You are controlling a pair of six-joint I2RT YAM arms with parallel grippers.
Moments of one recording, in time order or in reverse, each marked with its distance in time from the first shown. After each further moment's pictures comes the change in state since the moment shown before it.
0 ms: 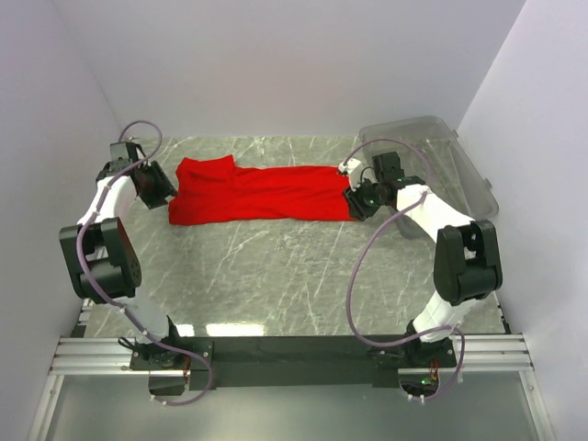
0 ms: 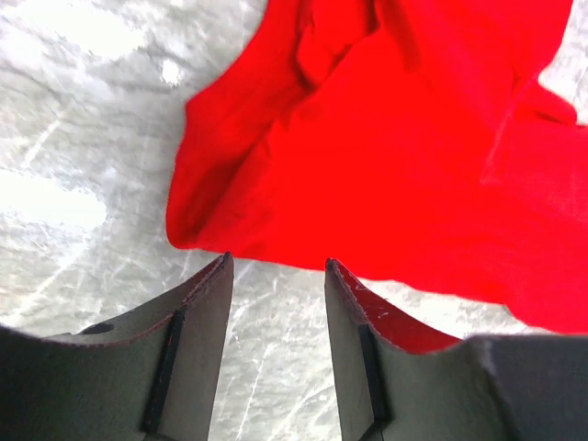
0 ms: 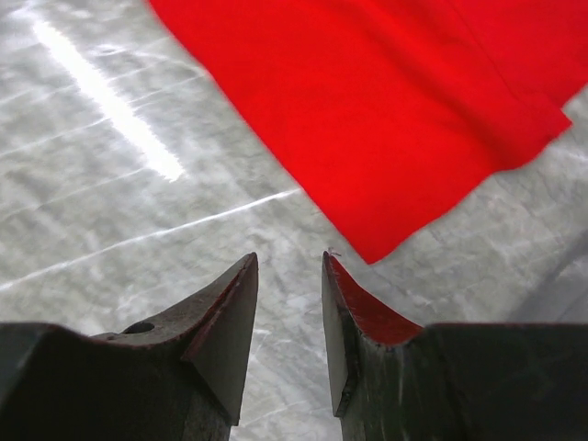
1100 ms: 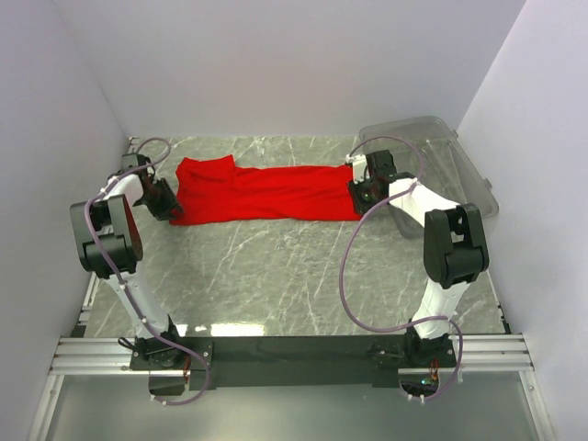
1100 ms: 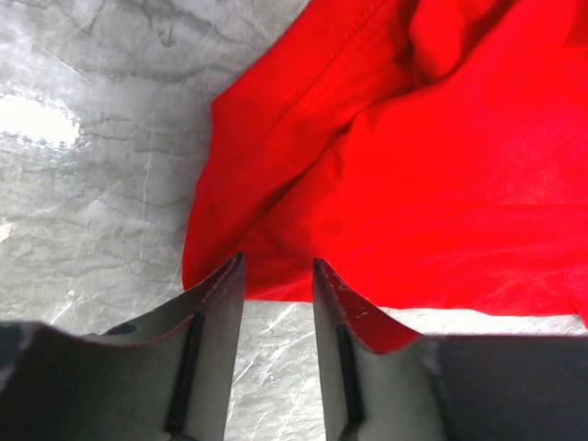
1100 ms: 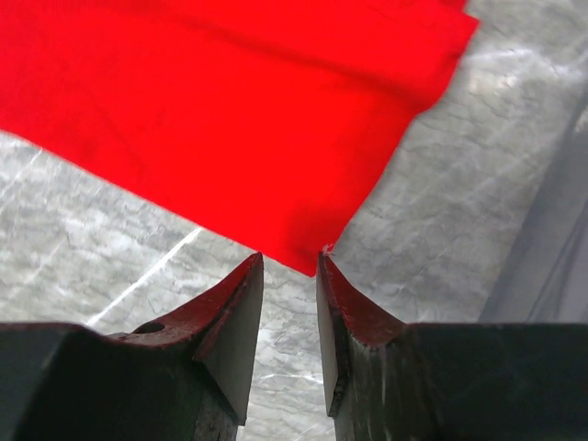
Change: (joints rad) left arm 0.013 0.213 0.026 -0.013 0.045 0.054; right arm 0.000 0.156 0.075 0.057 0.255 0.296
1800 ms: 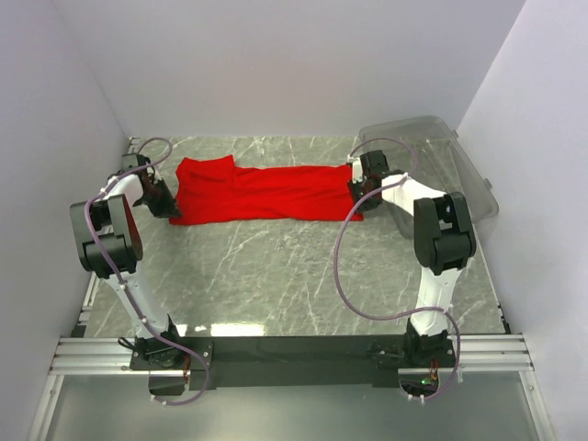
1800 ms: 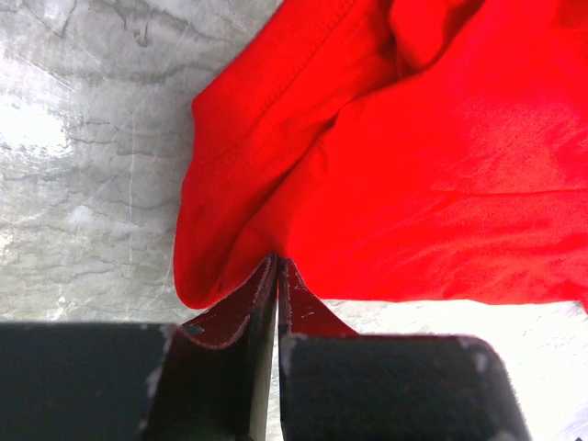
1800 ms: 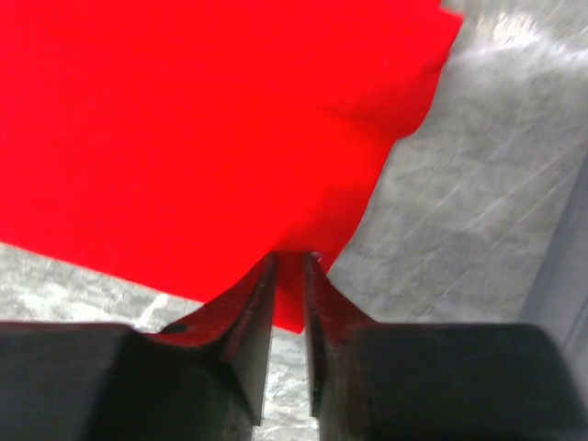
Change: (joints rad) left arm 0.002 0.004 0.000 0.001 0.034 0.029; right arm 0.004 0.138 0.077 -0.002 0.075 0.139
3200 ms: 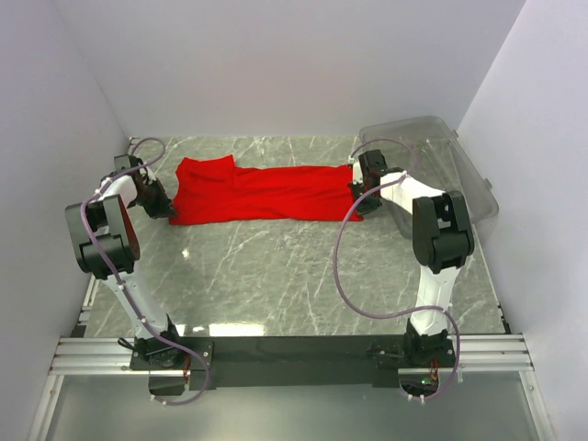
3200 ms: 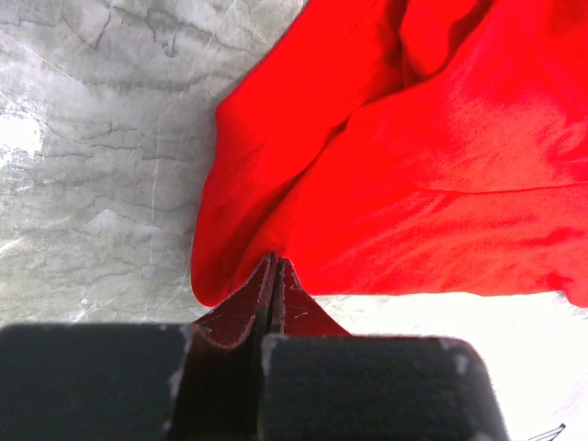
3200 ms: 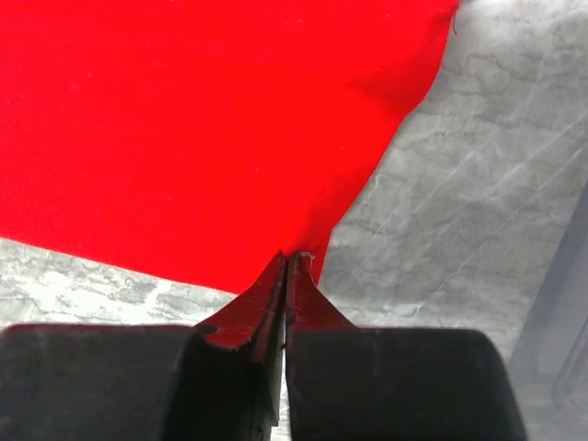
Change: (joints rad) left arm 0.043 0.000 0.000 0.005 0.058 0.021; right arm 0.003 0.021 0.042 -0.086 0.026 0.045
